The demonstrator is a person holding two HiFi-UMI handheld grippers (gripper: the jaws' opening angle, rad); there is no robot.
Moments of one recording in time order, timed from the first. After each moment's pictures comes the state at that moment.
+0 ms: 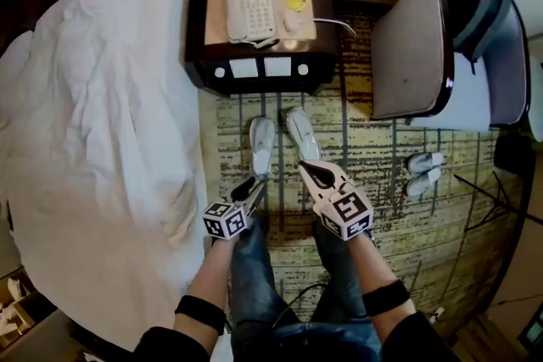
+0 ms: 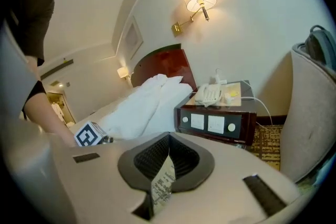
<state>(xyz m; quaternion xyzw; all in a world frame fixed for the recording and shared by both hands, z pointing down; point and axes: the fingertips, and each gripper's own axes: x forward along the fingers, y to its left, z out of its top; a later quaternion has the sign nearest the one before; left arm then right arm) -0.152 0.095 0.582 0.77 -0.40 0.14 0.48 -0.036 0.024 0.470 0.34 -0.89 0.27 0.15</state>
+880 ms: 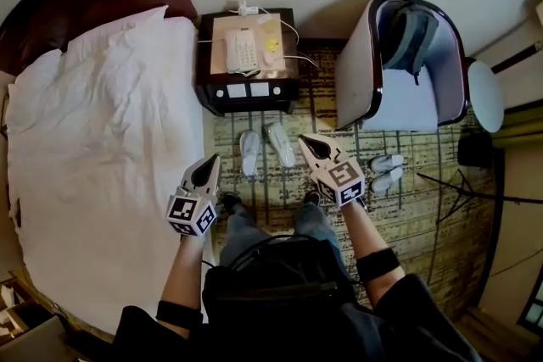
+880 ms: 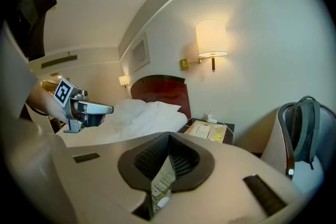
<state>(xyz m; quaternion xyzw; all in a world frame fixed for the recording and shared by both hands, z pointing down) -0.175 0.072 0.157 0.85 -0.48 0.11 0.19 0.035 0.032 0.190 0.39 -0.89 0.18 0.14</state>
